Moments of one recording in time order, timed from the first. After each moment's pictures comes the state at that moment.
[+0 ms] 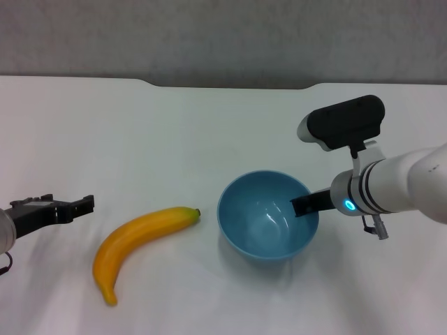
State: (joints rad) left arm -0.21 -2.04 -1.72 -1.02 2.00 -0.53 0.85; right arm 0.80 2.01 1.12 0.78 0.61 -0.60 -2.97
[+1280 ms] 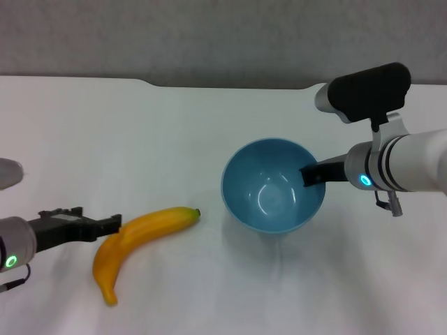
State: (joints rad) left arm -0.21 -2.04 -1.68 -1.04 1.99 -0.64 0.93; right arm 0.67 2.00 1.27 1.03 0.43 -0.67 -2.97
